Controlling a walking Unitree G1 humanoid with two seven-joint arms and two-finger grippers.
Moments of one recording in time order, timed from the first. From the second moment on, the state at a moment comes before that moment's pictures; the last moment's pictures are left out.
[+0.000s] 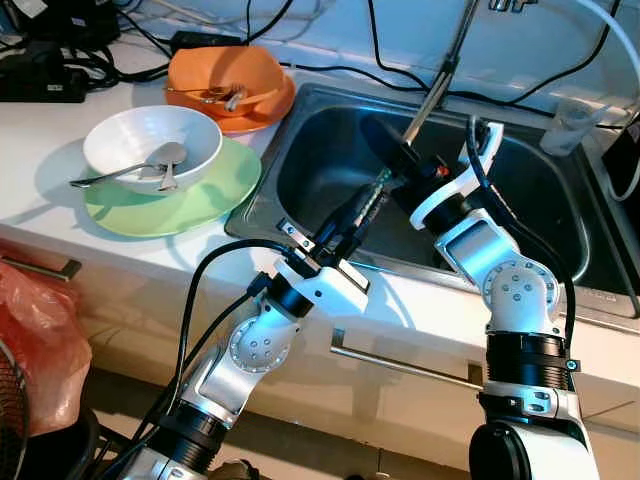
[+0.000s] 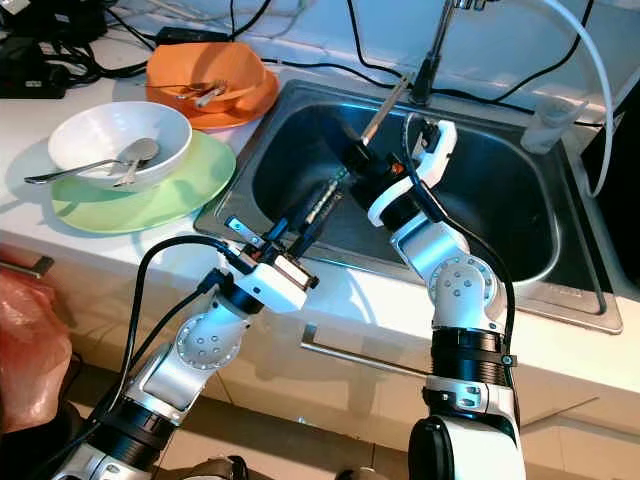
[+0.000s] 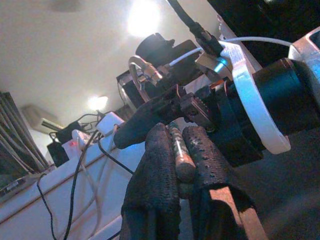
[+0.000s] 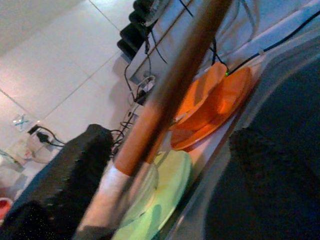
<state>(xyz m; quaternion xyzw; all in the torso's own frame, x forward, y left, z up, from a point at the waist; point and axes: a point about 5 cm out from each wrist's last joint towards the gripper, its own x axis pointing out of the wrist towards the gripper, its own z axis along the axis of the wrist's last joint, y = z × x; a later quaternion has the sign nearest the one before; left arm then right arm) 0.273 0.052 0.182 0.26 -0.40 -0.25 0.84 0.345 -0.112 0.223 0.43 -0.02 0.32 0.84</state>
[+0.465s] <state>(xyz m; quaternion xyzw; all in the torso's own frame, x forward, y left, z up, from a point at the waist) 0.273 0.055 0.182 0.27 -0.40 -0.24 0.84 0.347 -0.112 0.229 0.43 -0.03 0.33 0.84</state>
